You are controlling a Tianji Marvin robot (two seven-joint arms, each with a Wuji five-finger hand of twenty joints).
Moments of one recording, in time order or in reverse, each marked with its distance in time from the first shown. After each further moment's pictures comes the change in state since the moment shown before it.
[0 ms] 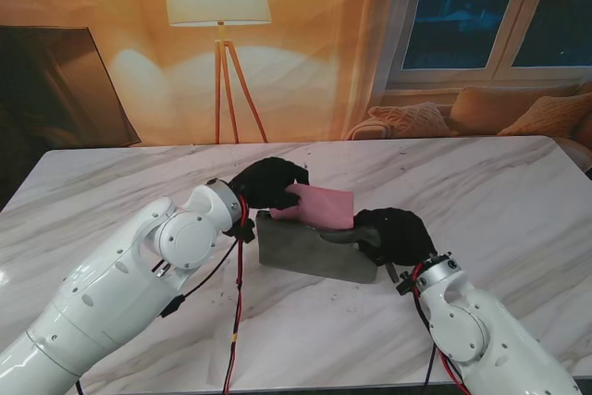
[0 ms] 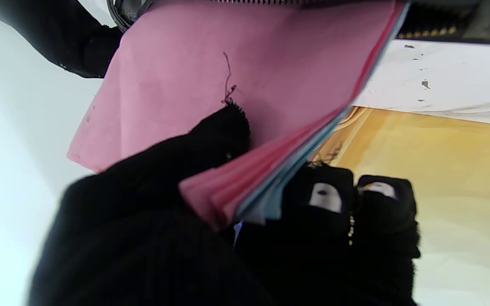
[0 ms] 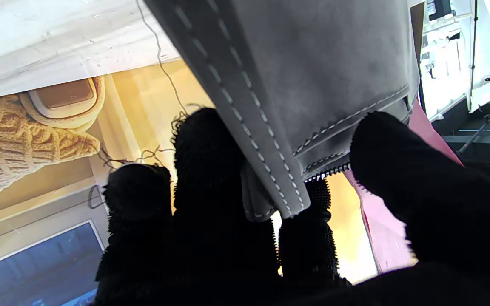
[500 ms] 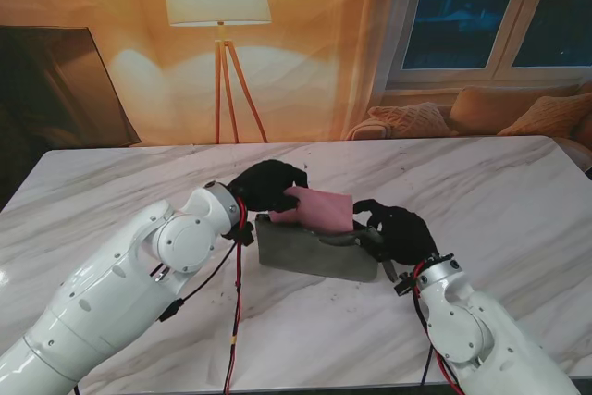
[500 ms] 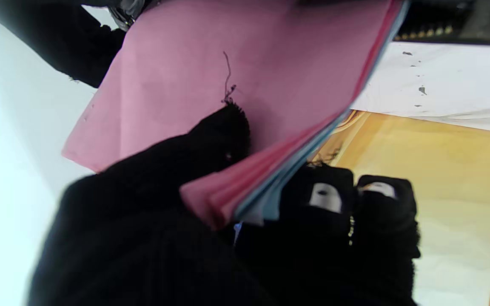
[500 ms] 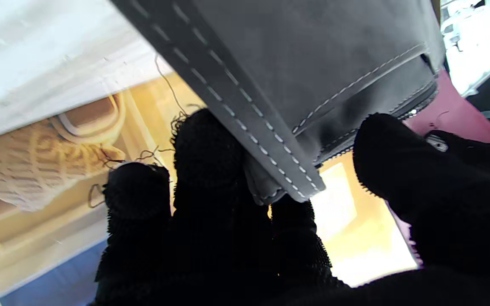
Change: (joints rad) left arm 0.021 0.005 -0.010 -0.021 -0.006 0.015 -0.006; right arm -0.036 -0.010 0.018 -0.066 0.116 0.085 0.067; left_hand -0.002 -0.001 0.000 0.000 0.000 0.000 0.000 0.015 0.000 0.000 0.005 0.000 0.000 0.000 0.001 0.000 0.000 0.000 0.000 0.000; right_hand -0.019 0.003 -0.010 0.063 -0.236 0.169 -0.188 0.008 -0.010 0.005 0.001 -0.016 -0.001 0.000 -0.001 0.006 -0.009 0.009 -0.009 0.001
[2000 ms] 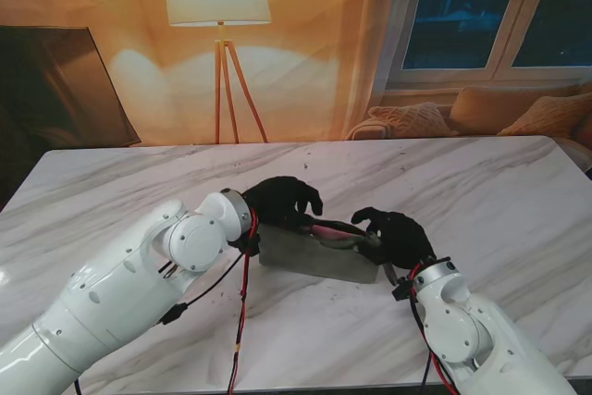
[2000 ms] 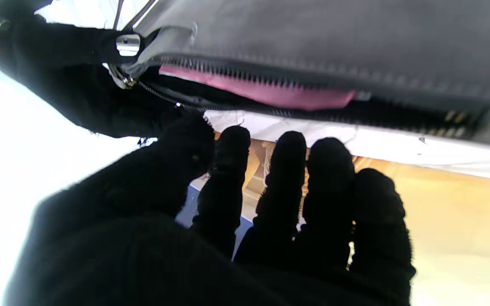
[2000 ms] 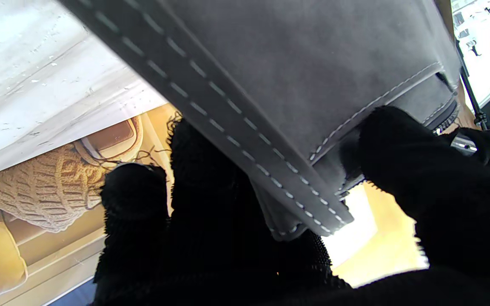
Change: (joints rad) left arm -0.065 0.008 0.098 0.037 -0.033 0.028 -0.099; right arm -0.010 -0.002 -0.008 -0.020 0.042 0.072 0.070; left_hand -0.150 0.110 -0.071 0.011 -0.107 0.024 -0.374 0.028 -0.253 0.022 -0.444 -0.278 -0.290 0.083 -0.492 -0.053 -0.295 -0.030 -0.225 -0.086; right_hand 0.000 -0.057 -0.010 0.000 0.091 0.007 0.009 -0.034 0.018 0.014 -0.023 -0.050 0.001 0.022 0.000 -0.003 0.000 0.031 0.004 0.001
